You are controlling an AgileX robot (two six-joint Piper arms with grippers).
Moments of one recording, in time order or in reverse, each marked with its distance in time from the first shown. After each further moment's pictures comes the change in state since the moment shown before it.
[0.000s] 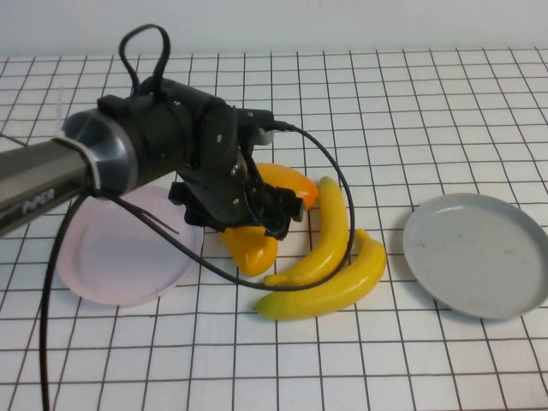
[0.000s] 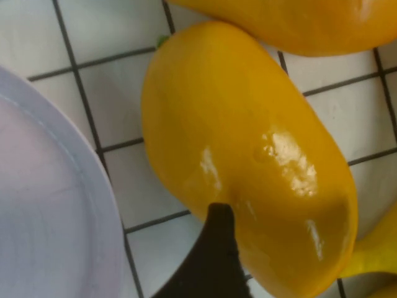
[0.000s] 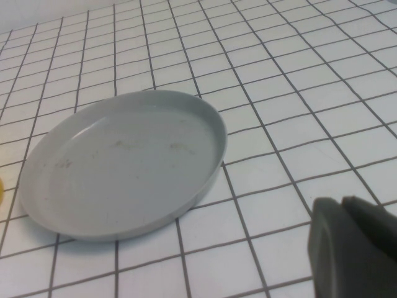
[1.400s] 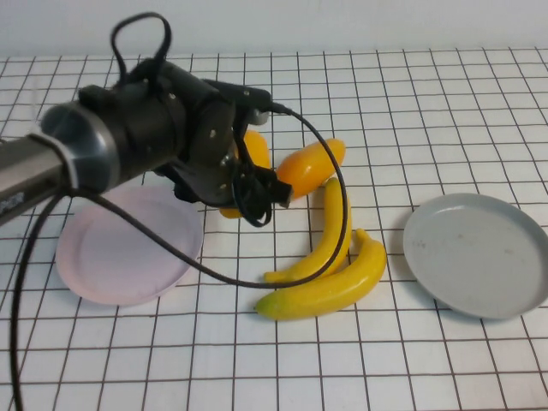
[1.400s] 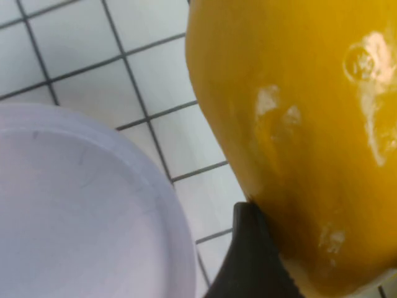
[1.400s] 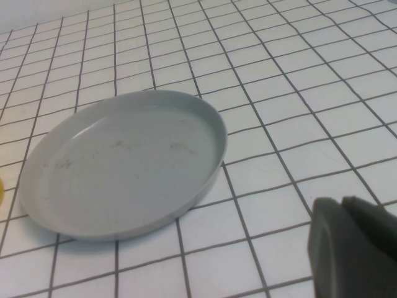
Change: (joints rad) right arm 0.000 0.000 0.000 0.000 0.000 0.000; left arm -0.019 -0.046 -0.002 0.167 0.001 -0.048
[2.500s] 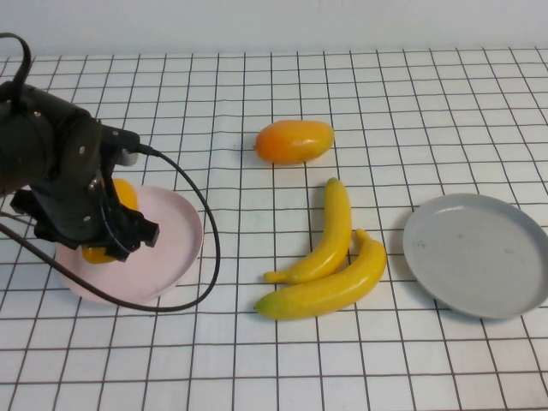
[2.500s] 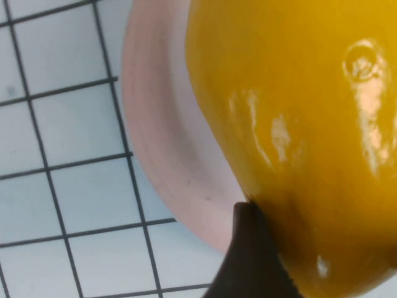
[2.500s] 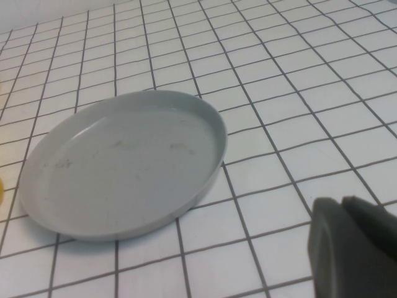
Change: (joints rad) right arm 0.000 0.000 0.000 0.000 0.000 0.000; left arm 0.274 -0.136 0.243 0.078 0.102 0.120
